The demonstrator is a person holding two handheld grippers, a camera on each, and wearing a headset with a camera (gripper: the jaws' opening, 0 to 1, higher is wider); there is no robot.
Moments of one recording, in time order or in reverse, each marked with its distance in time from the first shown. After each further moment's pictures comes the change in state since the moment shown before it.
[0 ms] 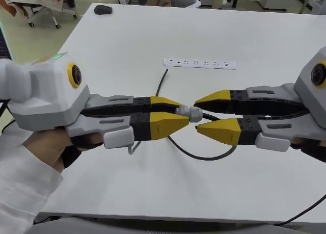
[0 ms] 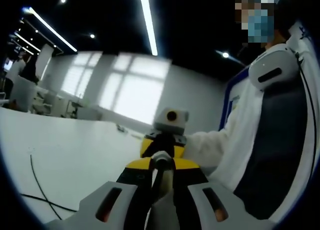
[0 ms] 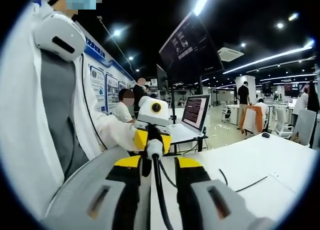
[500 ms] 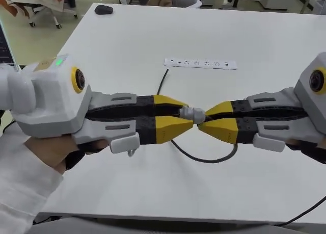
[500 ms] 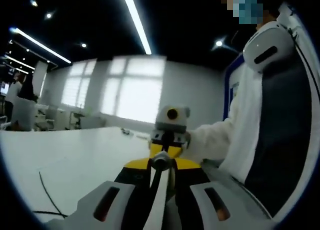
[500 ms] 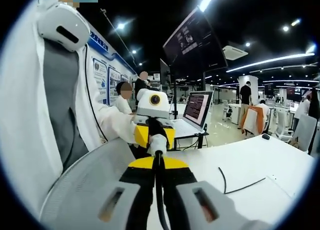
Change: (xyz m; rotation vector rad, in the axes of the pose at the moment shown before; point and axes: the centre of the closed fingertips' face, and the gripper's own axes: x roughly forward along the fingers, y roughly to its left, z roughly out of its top) left arm 0.010 -0.004 -0.005 0.150 0.021 0.013; right arm 0.001 0.004 -0.009 -0.049 0.037 0.022
